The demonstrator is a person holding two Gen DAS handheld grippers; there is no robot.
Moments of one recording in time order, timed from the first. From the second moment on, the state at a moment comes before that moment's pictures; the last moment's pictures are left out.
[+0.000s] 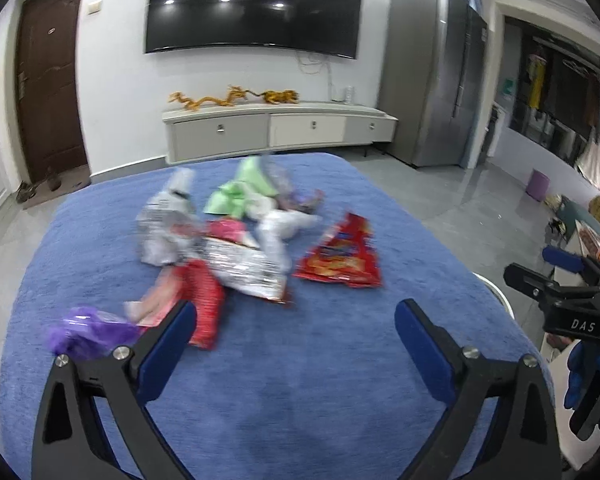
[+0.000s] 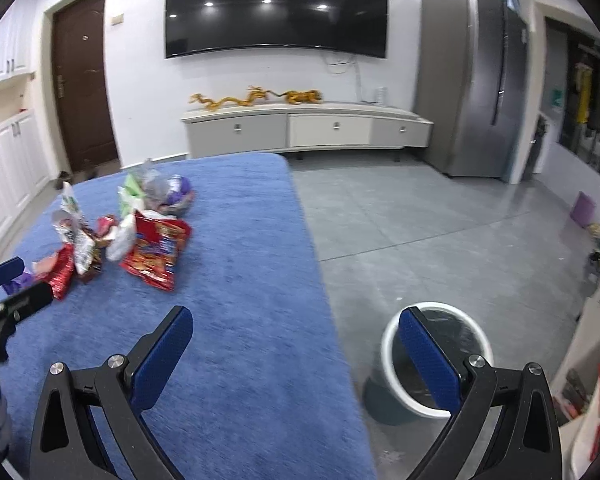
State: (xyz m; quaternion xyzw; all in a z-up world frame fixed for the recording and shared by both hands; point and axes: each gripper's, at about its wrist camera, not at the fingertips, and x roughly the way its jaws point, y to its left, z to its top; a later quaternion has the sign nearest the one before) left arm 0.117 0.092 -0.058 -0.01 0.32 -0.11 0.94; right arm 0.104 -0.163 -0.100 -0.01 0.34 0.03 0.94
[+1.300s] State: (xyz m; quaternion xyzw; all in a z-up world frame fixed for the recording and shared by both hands) left arm 0.201 0.144 -0.108 0.04 0.48 -0.13 0.87; right arm 0.225 -0.084 -0.140 0.06 0.40 0.25 0.88
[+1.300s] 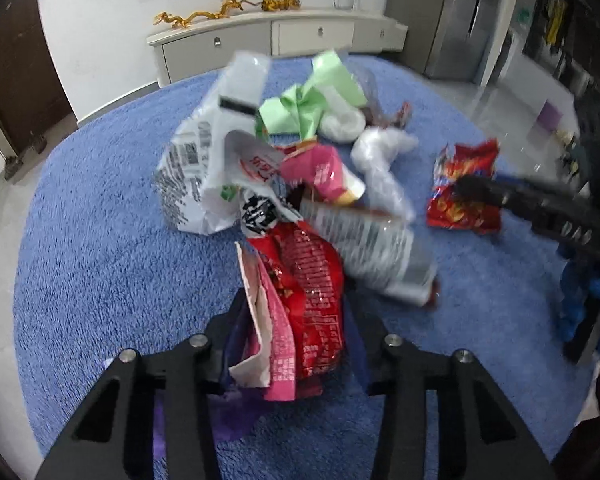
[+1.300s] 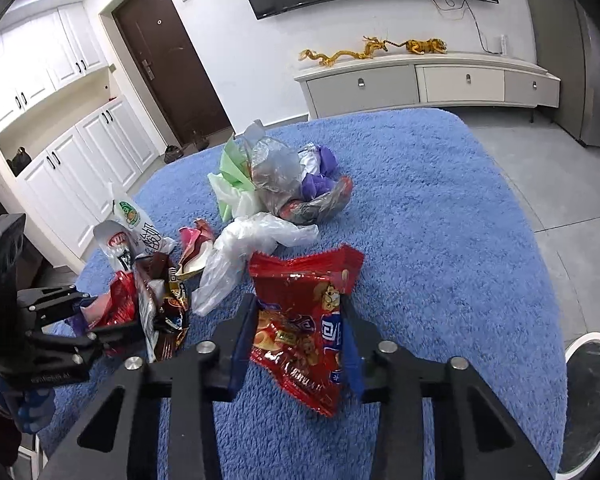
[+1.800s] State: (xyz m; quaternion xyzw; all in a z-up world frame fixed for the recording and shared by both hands) left arm 0.130 0.153 -0.058 -0.02 0.42 -0.17 0.89; right arm 0.183 -0.095 -0.124 0.06 0.38 0.25 0.89
